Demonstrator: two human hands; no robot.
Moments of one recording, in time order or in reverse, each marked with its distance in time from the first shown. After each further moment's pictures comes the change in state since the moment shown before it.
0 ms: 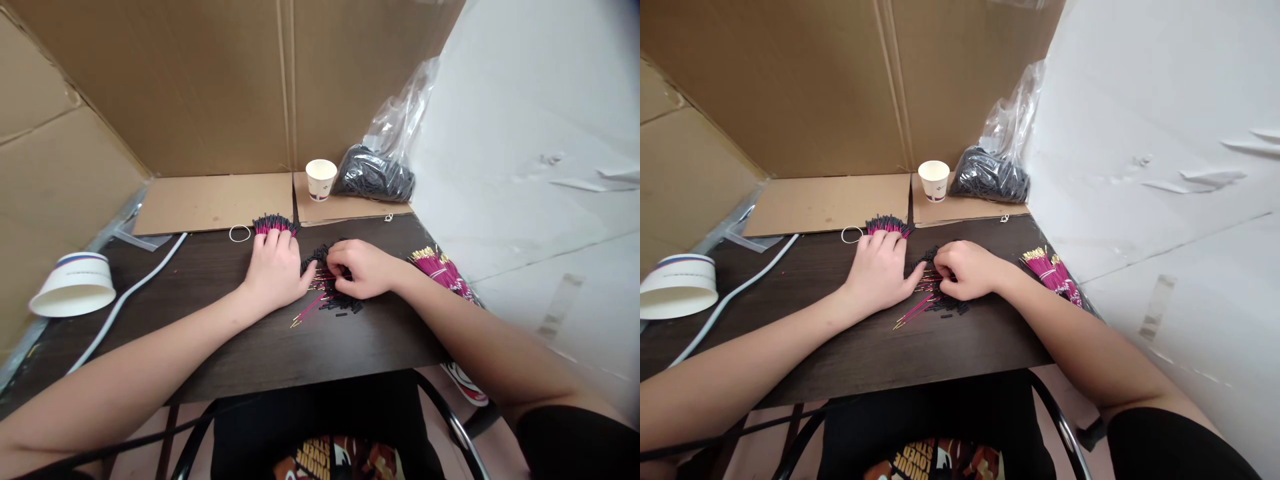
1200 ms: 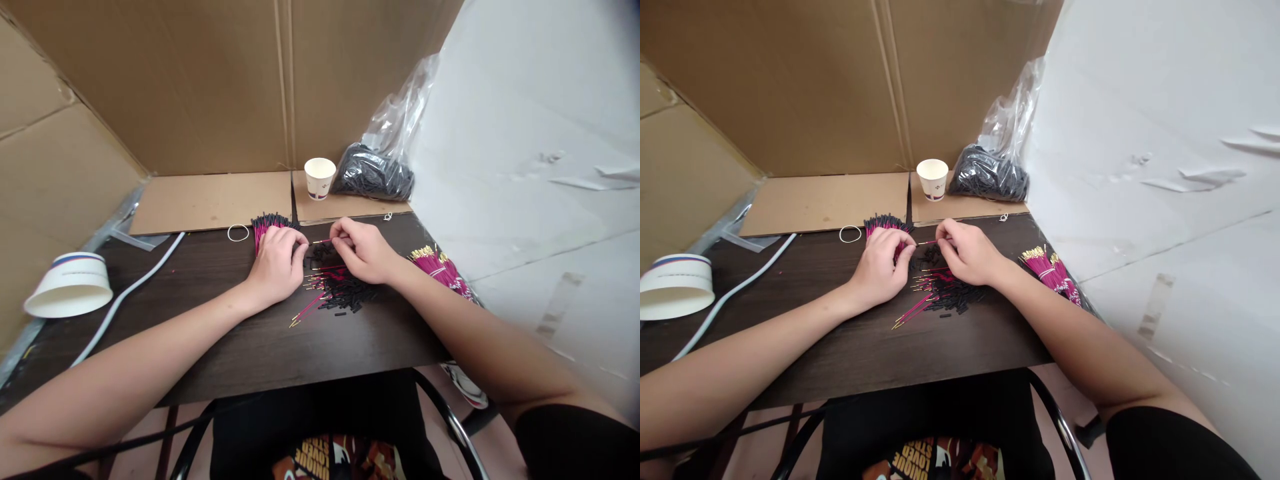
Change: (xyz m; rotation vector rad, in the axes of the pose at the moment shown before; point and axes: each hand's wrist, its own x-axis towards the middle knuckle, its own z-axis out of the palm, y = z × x) left_hand 0.006 -0.010 0.015 -0.535 0.176 -0.051; right_hand 0.001 0.004 0.002 0.058 0.452 0.115
